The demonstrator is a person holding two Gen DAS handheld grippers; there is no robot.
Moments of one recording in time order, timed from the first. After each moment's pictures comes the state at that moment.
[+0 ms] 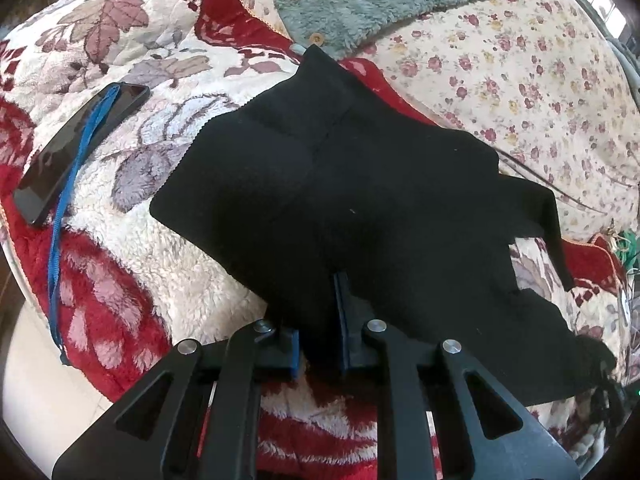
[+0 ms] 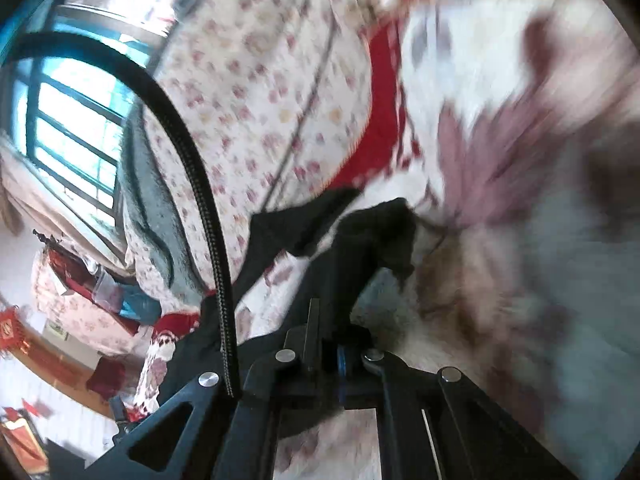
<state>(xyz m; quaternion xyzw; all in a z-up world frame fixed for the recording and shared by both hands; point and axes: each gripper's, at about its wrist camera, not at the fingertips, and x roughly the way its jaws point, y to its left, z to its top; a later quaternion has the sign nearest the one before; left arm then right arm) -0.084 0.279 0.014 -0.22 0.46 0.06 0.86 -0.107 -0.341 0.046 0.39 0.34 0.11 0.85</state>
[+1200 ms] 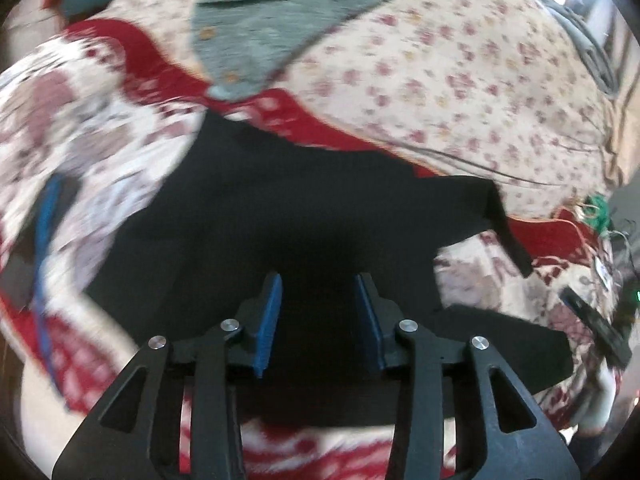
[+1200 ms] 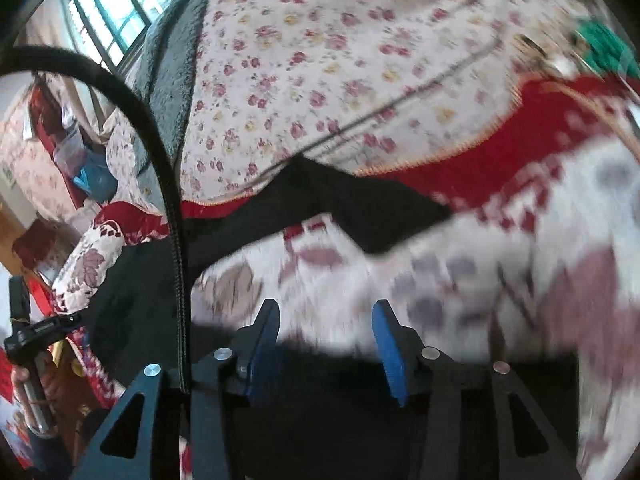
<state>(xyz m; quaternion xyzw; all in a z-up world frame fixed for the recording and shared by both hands) -0.041 0.222 0.067 -0.17 0.44 -0.03 0.88 0.009 -0.217 0.088 0.12 0.42 0.18 0.88</state>
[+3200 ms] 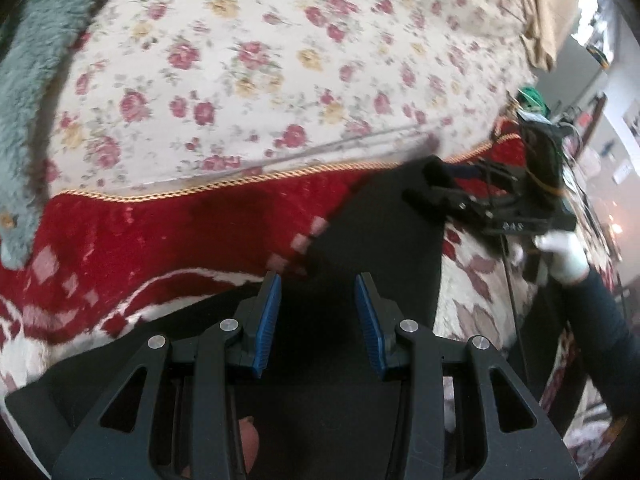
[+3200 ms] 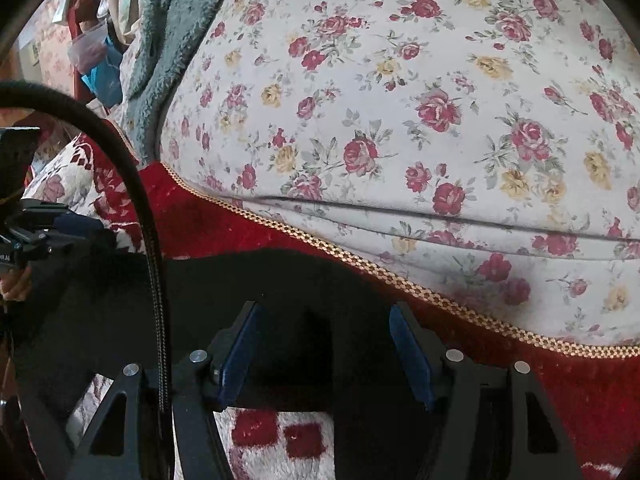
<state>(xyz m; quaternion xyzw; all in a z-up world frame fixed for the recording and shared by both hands) 0.161 0.154 0.047 -0.01 0.48 -0.30 0.83 0.209 -0.121 0.032 -0.06 0.44 0.27 0.85</state>
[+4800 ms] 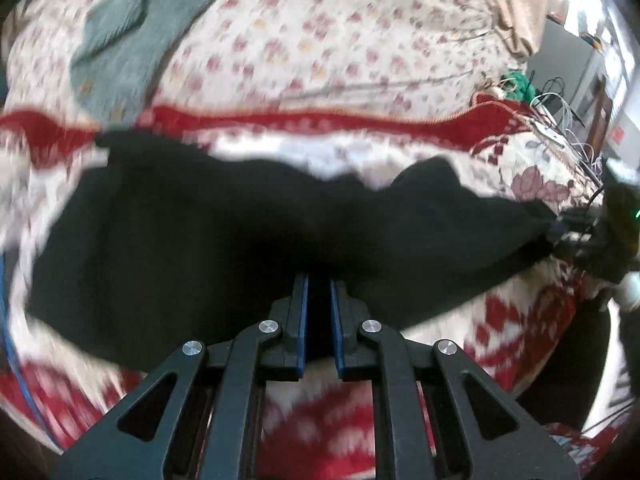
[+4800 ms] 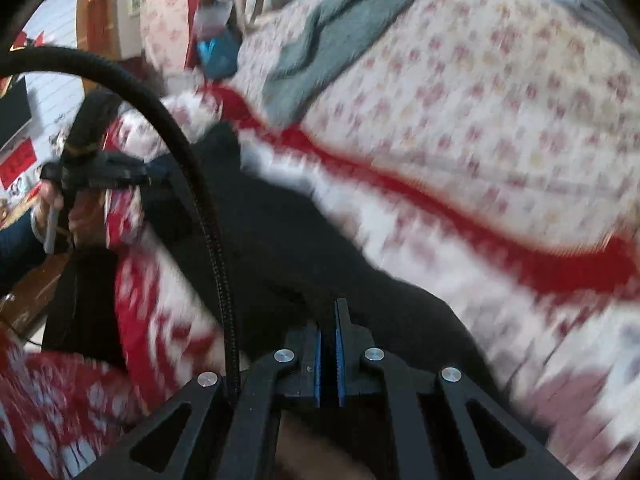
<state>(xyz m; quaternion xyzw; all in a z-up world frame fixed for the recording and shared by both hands) -0.112 0.170 0.029 -0.03 0.42 -0.18 0.89 -0.100 -0.163 0.060 -0.12 0.39 0.34 0.85</state>
